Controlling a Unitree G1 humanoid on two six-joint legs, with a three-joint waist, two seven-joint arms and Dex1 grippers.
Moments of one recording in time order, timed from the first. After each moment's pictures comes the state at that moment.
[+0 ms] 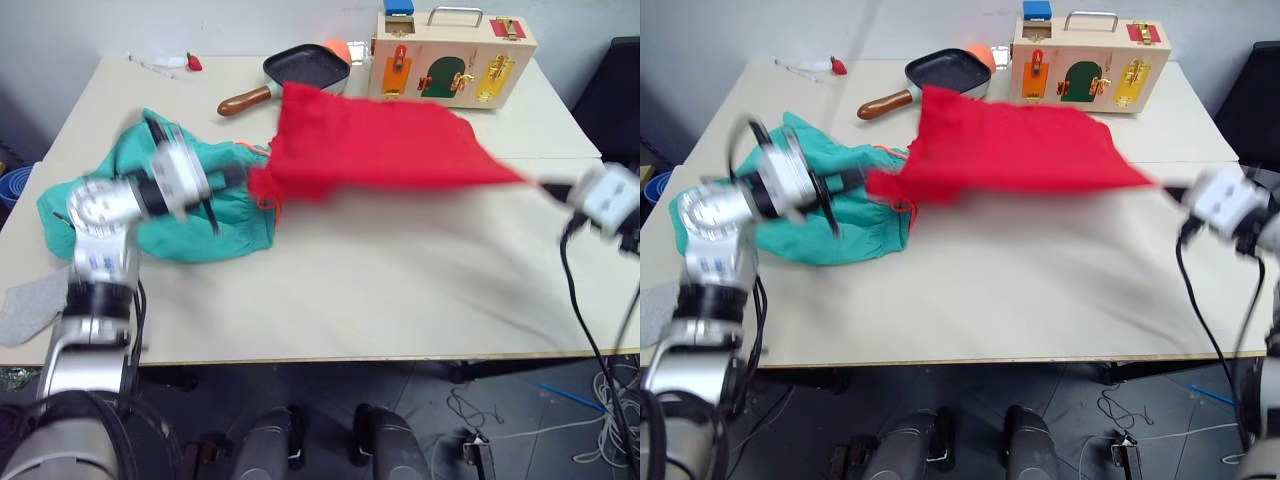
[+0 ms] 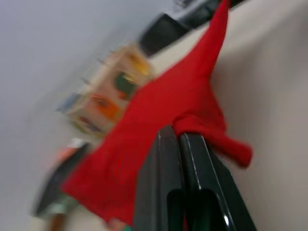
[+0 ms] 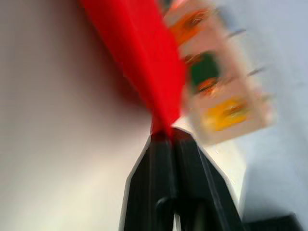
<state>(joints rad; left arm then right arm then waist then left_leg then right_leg) -0.60 0.69 0.00 0.28 -0.31 -0.35 -1.09 -0.65 -1.00 -0.04 1.03 0.04 -0.76 1.00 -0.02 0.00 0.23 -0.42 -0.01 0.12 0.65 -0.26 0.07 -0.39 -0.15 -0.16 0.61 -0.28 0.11</state>
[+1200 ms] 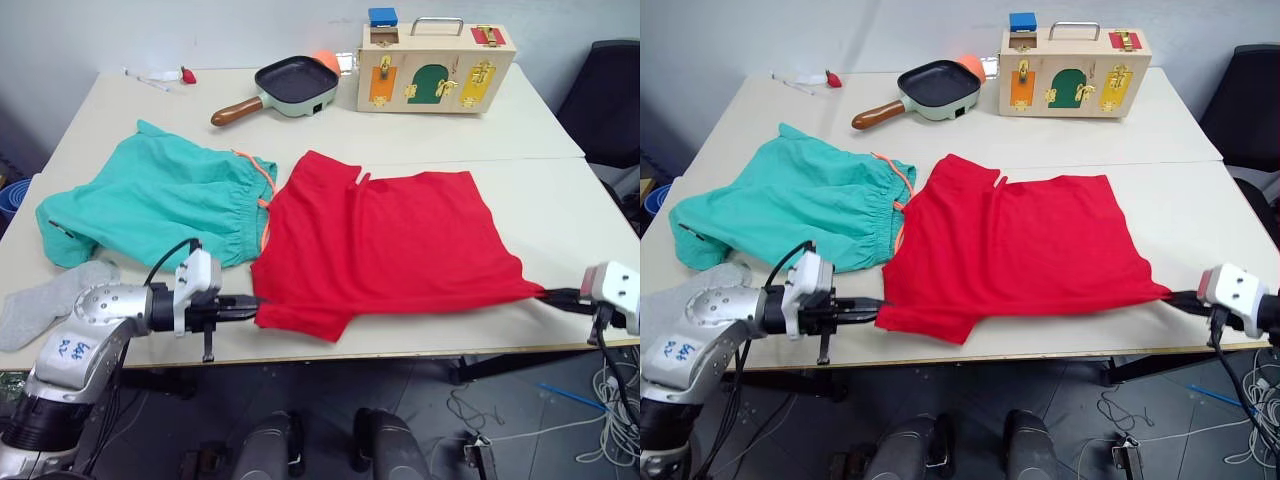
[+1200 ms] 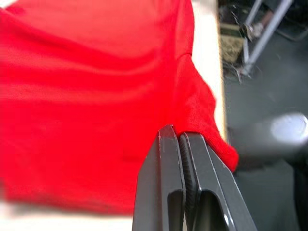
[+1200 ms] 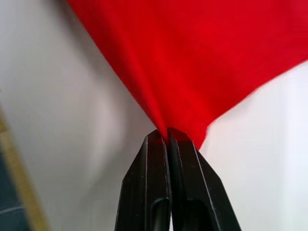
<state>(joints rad) -0.26 0.81 0.03 -0.23 -0.53 0.44 -1.04 -0.44 -1.07 -0.11 0.87 0.19 -0.49 1.34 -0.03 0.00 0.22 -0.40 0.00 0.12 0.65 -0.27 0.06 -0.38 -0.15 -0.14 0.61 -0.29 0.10</state>
